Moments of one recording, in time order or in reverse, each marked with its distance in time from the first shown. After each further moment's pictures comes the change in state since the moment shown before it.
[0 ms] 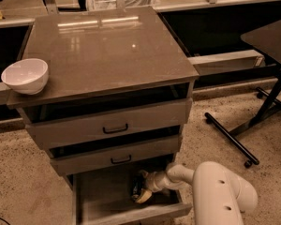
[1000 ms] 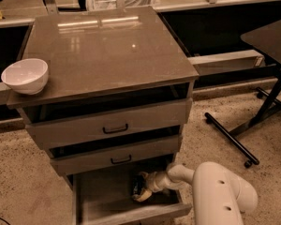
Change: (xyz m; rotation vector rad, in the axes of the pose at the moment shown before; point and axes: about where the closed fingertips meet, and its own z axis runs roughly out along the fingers) arm 0.000 0.000 0.000 -0.006 -0.006 -0.003
